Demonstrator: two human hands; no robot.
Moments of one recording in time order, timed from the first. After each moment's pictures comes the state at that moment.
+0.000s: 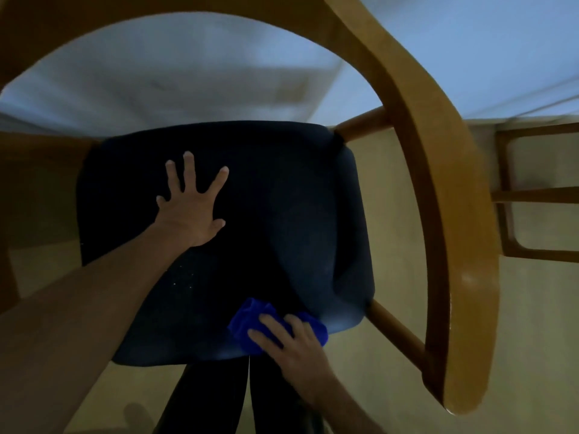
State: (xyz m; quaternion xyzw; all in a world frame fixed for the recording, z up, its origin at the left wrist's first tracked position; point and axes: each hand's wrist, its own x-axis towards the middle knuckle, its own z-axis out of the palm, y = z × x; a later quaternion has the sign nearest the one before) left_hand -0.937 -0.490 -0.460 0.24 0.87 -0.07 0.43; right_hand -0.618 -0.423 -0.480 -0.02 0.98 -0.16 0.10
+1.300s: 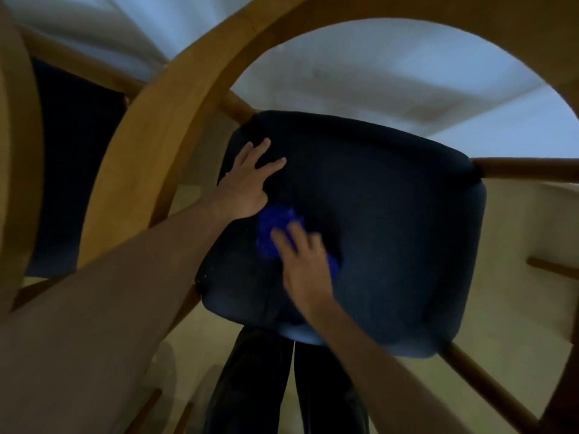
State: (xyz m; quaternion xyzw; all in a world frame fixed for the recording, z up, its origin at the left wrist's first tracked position) left_hand -0.974 -0.629 -0.455 0.15 0.89 0.14 0.41; right_hand -0.789 -0.518 -0.499 -0.02 0.97 -0.23 0.07
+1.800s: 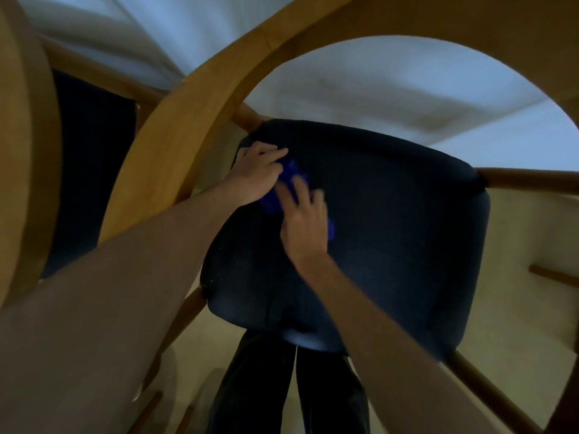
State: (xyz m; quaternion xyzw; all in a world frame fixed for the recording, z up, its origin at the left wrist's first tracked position) left_hand -1.002 -0.616 -0.452 0.02 0.88 0.27 0.40; right_hand -0.883 -0.521 -0.483 0.02 0.98 -0.20 0.06
